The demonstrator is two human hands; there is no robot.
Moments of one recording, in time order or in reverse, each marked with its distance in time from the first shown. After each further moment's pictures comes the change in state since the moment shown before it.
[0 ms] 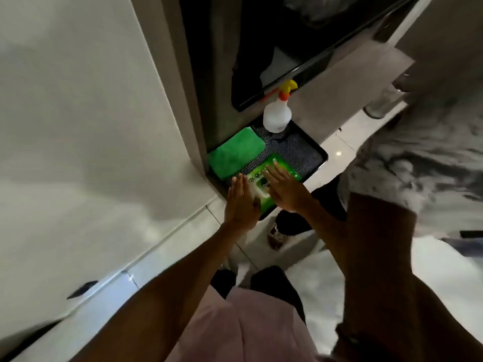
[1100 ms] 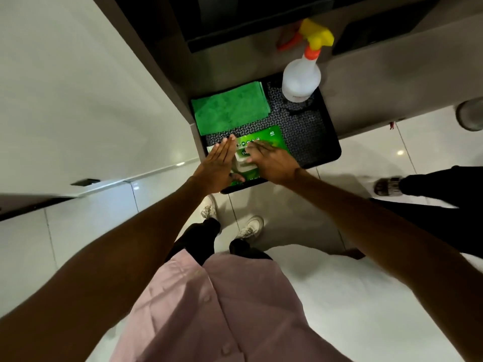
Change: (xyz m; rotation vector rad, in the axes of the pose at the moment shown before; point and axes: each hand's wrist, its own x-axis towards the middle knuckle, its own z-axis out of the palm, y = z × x) left_hand 0.045 -0.004 0.047 0.270 -0.115 -0.093; right_hand 0.058 0.083 0.019 -0.061 0.069 -0.612
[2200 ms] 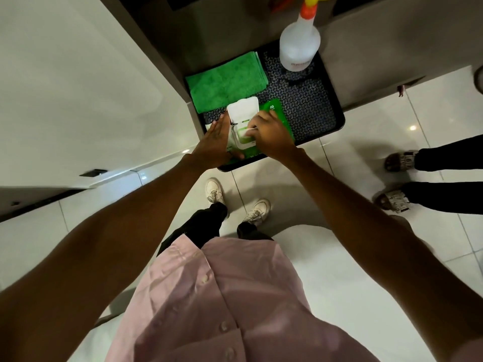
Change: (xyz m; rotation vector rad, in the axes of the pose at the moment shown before) left_hand 0.003 -0.005 -0.001 -0.344 0.023 -0.063; right_hand 0.000 -0.005 0.017 0.133 0.199 0.065
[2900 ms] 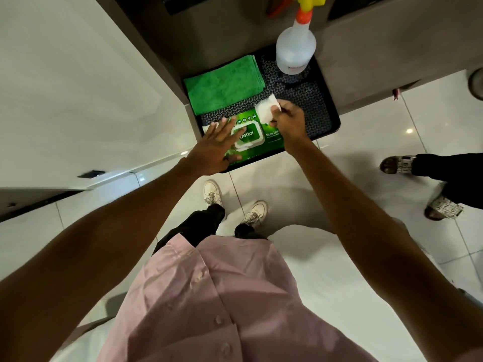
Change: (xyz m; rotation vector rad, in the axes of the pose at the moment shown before) left_hand -0.019 0.006 -0.006 0.375 0.000 0.256; right_hand 0.010 0.020 -0.020 1.174 0.426 0.991
